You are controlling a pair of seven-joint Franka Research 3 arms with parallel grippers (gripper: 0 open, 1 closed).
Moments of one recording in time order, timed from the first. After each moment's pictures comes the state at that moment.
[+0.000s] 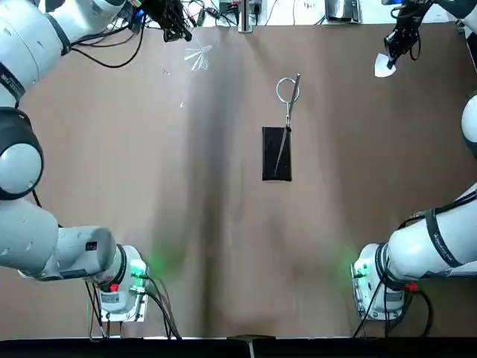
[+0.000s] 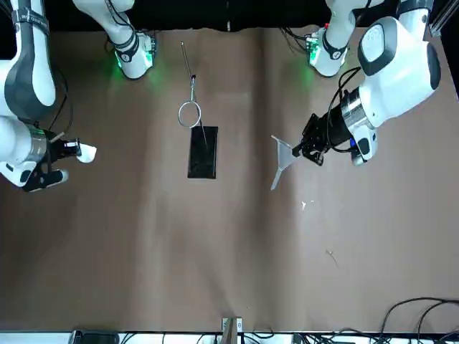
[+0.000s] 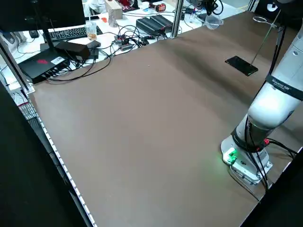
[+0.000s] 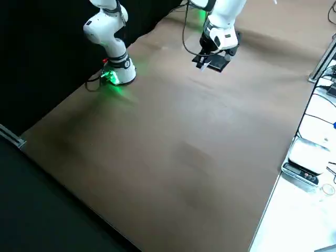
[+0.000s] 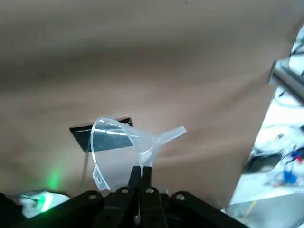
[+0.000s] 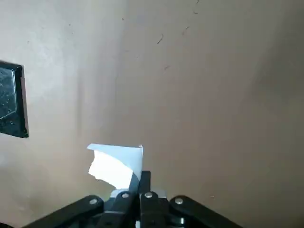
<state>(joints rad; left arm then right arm) 0.06 0.05 -0.40 -1.87 -0.65 2.10 -1.47 0.02 0.19 -0.07 -1.69 0.03 1.56 -0.27</state>
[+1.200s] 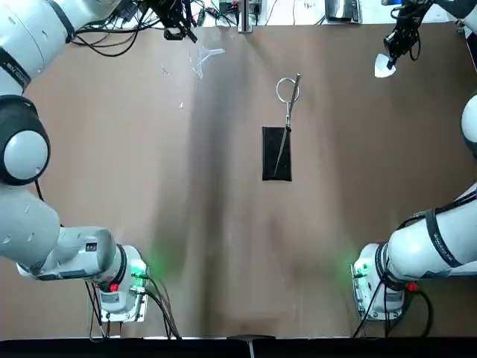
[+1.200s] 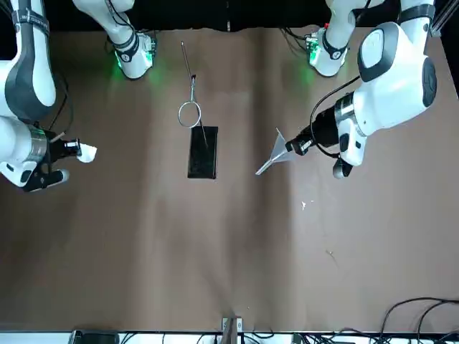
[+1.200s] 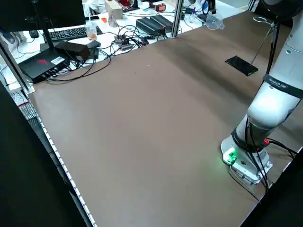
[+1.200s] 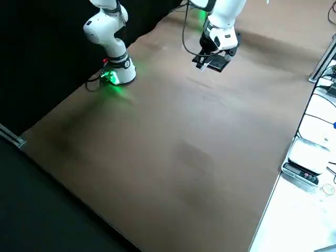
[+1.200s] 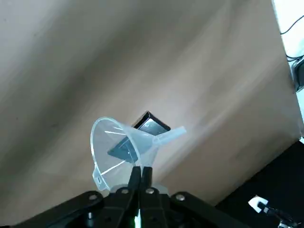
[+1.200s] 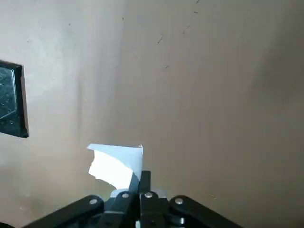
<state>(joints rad) 0.04 0.13 -0.40 -1.74 -0.61 1.94 -0.87 0.02 0.19 -0.07 -1.69 0.03 1.56 -0.27</state>
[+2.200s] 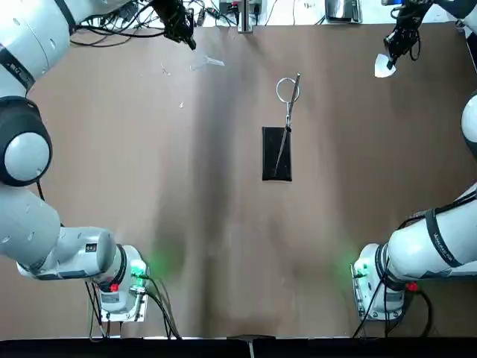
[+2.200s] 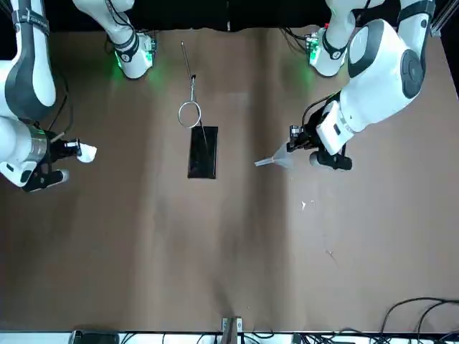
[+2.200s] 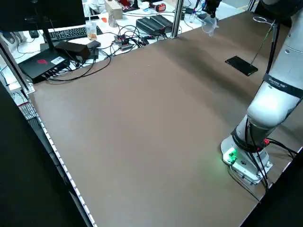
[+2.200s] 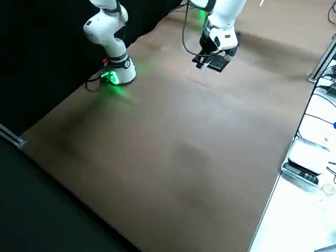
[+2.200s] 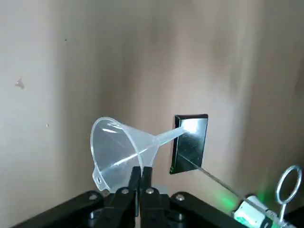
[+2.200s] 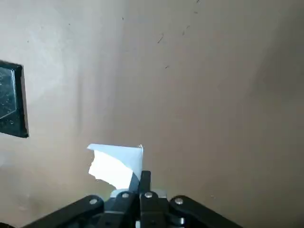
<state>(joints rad) 0.02 0.14 -0.44 -1.72 -0.44 1.94 -0.26 0.02 0.19 -0.07 -1.69 0.03 1.56 -0.27</state>
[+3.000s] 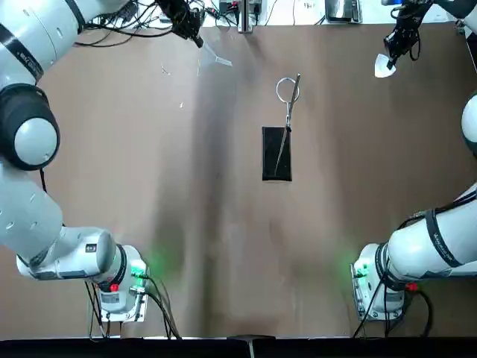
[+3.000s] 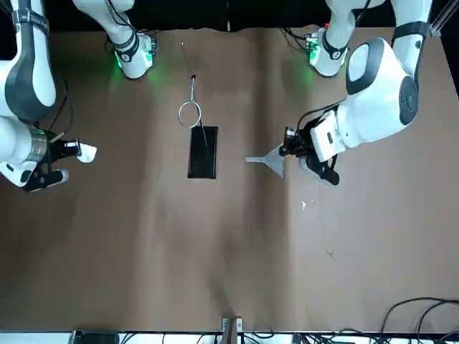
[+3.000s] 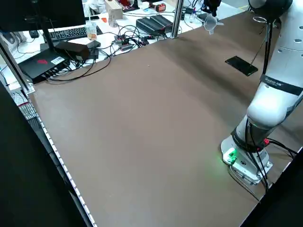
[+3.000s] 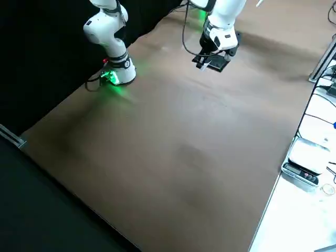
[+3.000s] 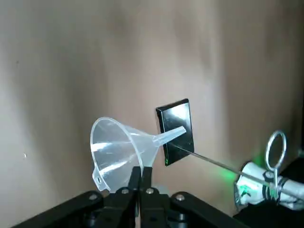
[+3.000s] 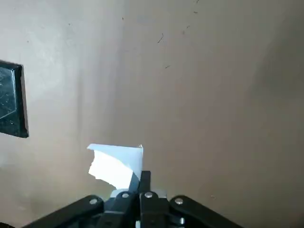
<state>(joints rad) 0.02 0.25 -0.45 -1.62 -0.50 1.90 0.01 0.02 0.19 -0.07 -1.69 0.03 1.56 -0.27</state>
